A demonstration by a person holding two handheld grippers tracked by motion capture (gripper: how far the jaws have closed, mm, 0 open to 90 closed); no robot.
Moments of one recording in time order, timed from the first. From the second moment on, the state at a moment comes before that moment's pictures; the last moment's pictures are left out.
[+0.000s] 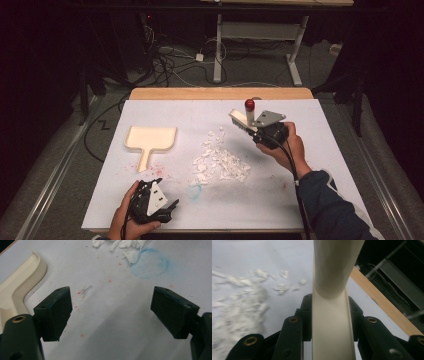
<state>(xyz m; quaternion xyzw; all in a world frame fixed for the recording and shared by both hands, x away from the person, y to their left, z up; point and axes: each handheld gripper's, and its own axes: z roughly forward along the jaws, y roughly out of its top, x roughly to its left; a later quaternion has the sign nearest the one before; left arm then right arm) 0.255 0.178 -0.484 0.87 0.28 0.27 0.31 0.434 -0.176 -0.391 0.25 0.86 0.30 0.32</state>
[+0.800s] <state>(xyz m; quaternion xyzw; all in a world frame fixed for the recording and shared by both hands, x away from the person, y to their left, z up) 0.255 0.185 -0.481 0.86 0.29 0.27 0.33 0.472 -0.103 -0.444 0.16 0.90 0.31 0.27</state>
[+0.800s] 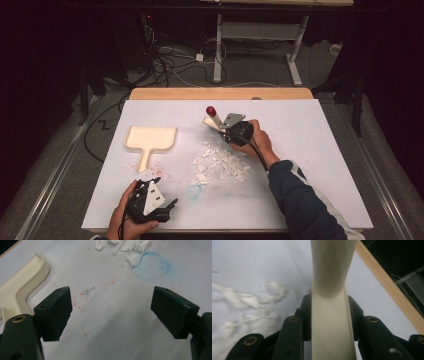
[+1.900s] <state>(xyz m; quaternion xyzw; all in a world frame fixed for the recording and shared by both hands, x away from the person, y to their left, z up) 0.252 0.187 -0.475 0.85 0.29 0.28 0.34 0.365 -0.195 -0.391 0.23 0.86 0.35 0.29</state>
